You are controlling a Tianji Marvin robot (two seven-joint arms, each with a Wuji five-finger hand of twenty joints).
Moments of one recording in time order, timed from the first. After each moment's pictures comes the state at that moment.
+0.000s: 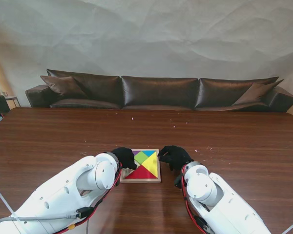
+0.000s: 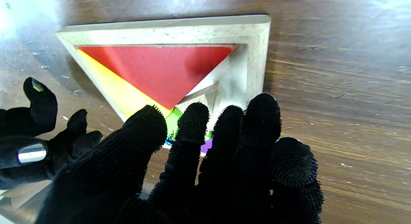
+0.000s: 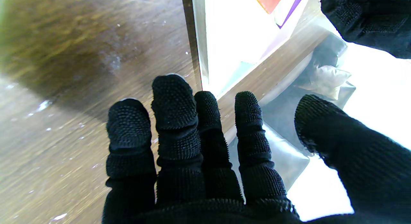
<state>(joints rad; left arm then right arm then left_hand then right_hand) 1.17 -1.08 -0.73 -1.52 0.56 0.53 -0.29 -1.34 -1.20 0.96 -1.35 -0.27 0.17 -0.09 0.79 -0.42 0.68 -0.16 0.84 0.21 0.60 0.59 1.04 0.28 0.24 0.47 1.02 0.33 0.87 0.79 0.59 0.33 1.53 0.78 0.27 -0.58 1.22 -0.12 0.72 0.01 0.64 0.27 0.81 0.14 0.72 0.58 1.07 0.12 0.97 0.74 0.68 0.26 1.32 0.78</state>
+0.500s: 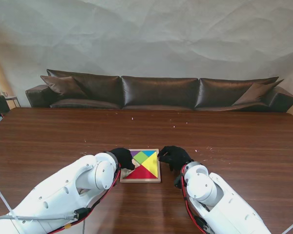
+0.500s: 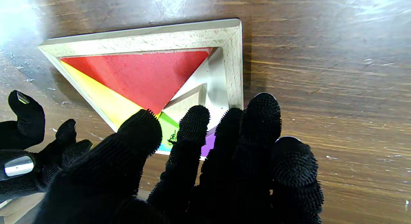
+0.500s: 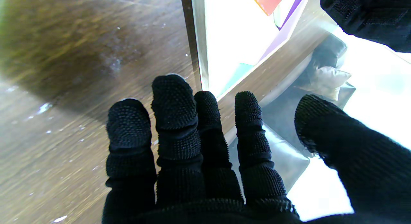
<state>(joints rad) 1.15 -1.06 -0.70 -1.53 0.61 0.54 -0.34 -1.34 -1.20 0.96 -1.35 -0.27 0.17 -0.09 0.76 -0.38 0.65 -0.14 0.84 0.22 0.47 0.59 1.03 0.31 0.21 0.41 1.03 0.33 0.87 0.79 0.59 0.34 1.53 0.77 0.27 -0.58 1.22 -0.12 0.72 0.01 0.64 0.27 0.81 0.14 0.72 0.58 1.07 0.12 0.97 0.74 0.68 0.26 1.32 0.78</state>
